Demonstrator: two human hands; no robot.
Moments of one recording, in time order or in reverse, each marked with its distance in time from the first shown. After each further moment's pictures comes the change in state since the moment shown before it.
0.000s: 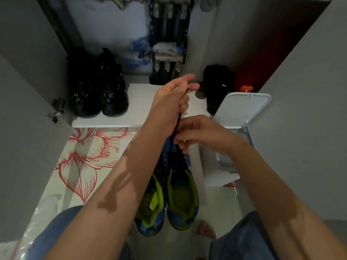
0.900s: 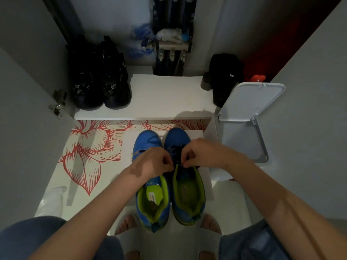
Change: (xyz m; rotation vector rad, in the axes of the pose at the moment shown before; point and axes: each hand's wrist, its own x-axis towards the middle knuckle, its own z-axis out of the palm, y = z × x) left_hand -0.050 -0.074 -0.092 1.533 -0.315 -0.427; right_hand 0.014 0.071 0.004 -0.957 -0.144 0.155
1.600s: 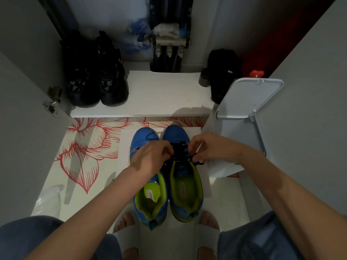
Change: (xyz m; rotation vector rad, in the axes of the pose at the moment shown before) left_hand 0.001 0.002 0.007 -0.135 0.169 0.008; right_hand -0.011 0.029 -0.001 0.534 -0.015 0.152
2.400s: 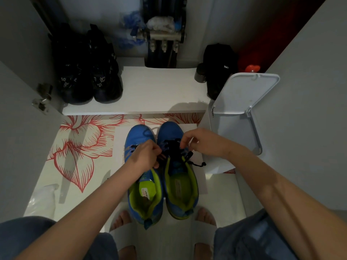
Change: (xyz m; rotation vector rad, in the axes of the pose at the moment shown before) left_hand 0.005 0.001 0.004 0.044 -0.066 -0.130; right_hand 0.010 0.001 0.005 -0.182 0.104 -0.103
